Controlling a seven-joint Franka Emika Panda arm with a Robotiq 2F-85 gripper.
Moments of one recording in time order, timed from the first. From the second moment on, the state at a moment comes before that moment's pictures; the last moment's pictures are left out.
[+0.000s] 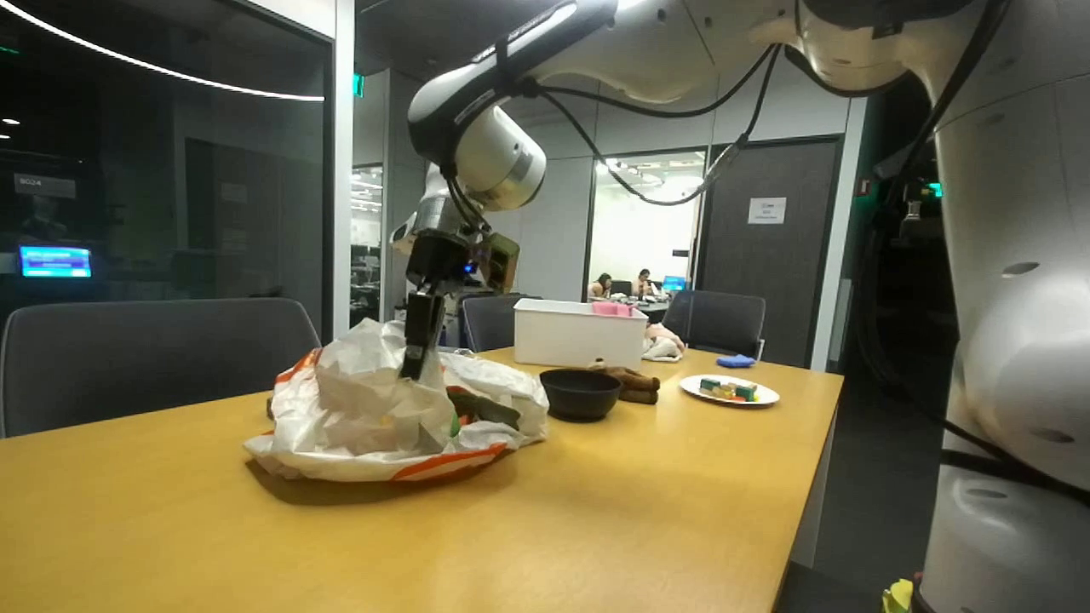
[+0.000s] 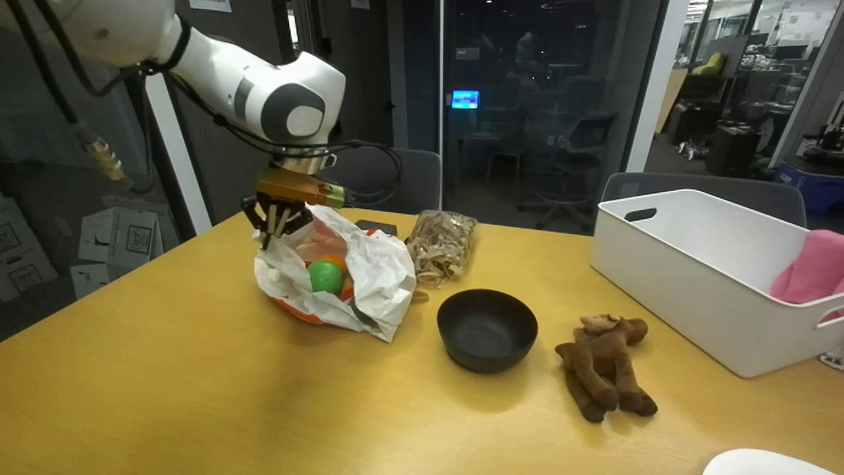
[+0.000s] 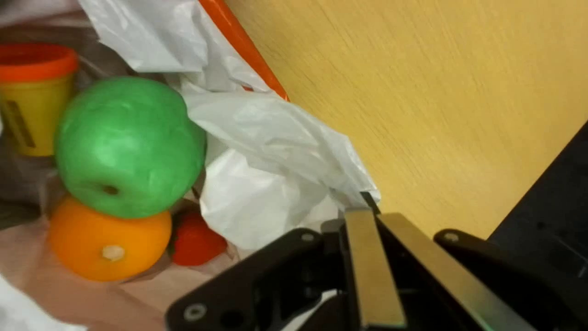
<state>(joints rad) -0.01 0.20 0.13 -1.87 0.38 1.89 -0.81</state>
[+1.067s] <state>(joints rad) 0.11 -0.08 0.13 -1.87 -0.03 1.89 -0.57</state>
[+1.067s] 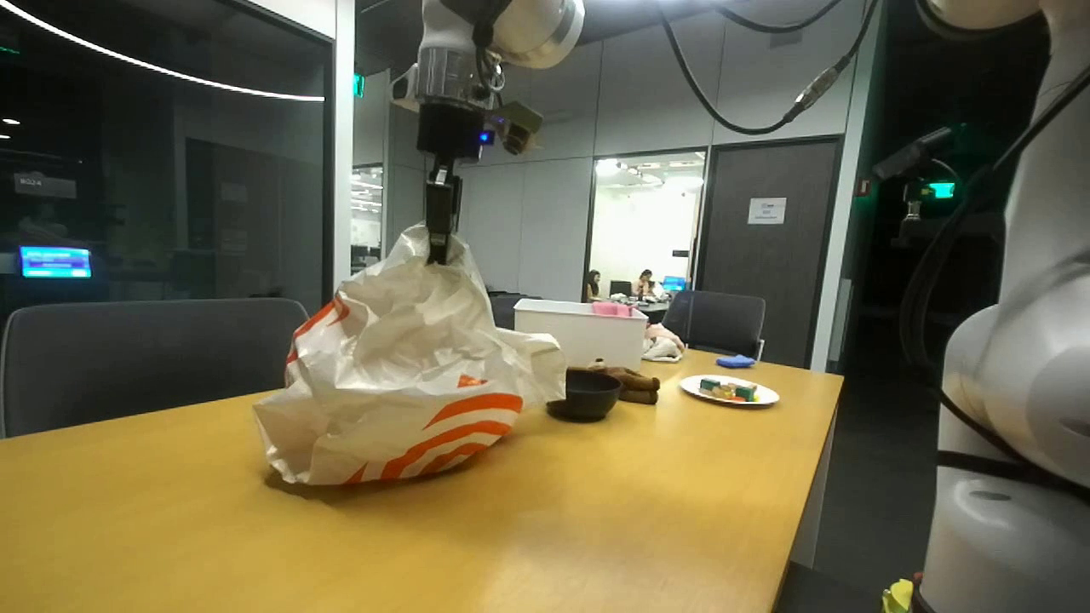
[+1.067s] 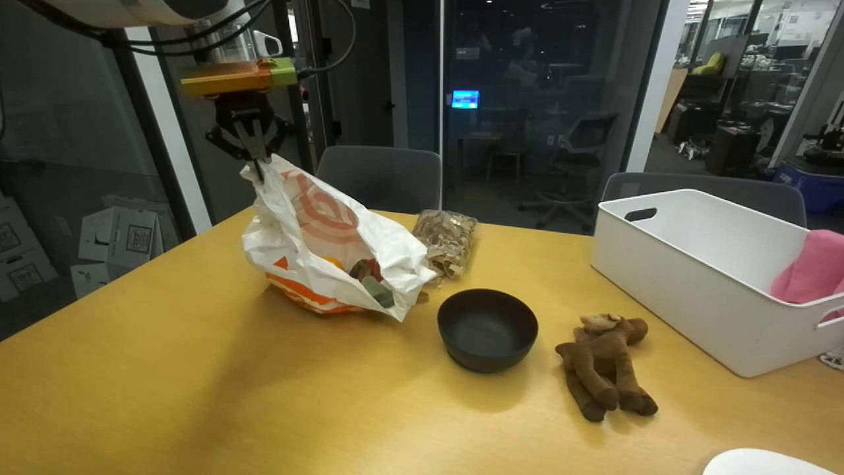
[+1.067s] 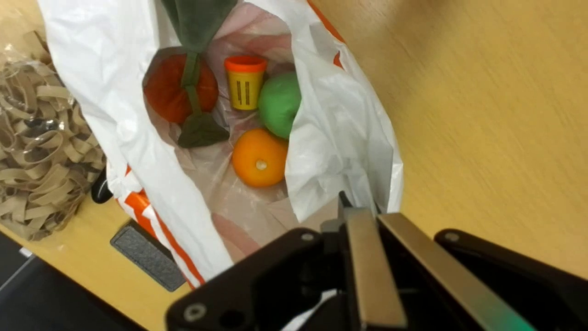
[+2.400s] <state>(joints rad) 0.09 -0.12 0.08 -1.86 -0.01 1.81 -0.33</state>
